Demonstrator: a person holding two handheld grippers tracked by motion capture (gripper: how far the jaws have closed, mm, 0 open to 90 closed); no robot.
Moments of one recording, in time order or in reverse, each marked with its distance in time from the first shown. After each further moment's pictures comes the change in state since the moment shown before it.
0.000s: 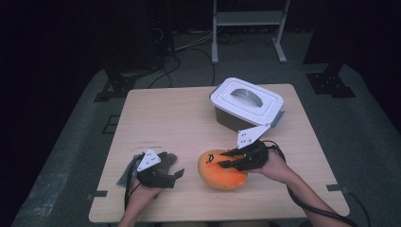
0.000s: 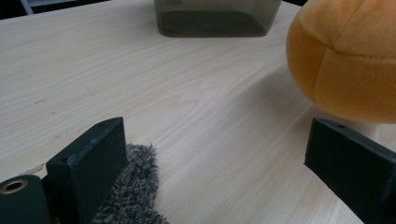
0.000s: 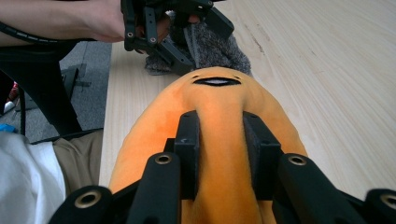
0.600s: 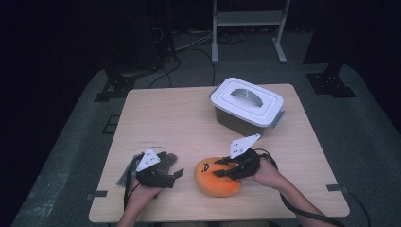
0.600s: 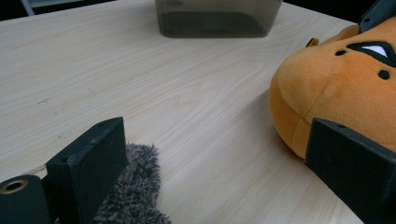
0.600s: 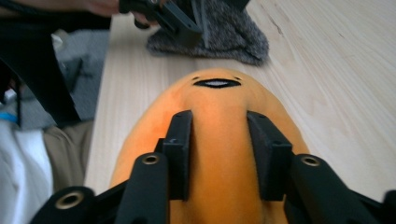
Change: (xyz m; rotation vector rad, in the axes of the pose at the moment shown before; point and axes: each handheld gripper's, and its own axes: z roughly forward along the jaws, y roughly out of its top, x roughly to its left) left arm 0.001 0.000 -0.001 0.000 0.001 0.002; right arm 0.002 -0.024 0.033 0.005 0.030 -0.008
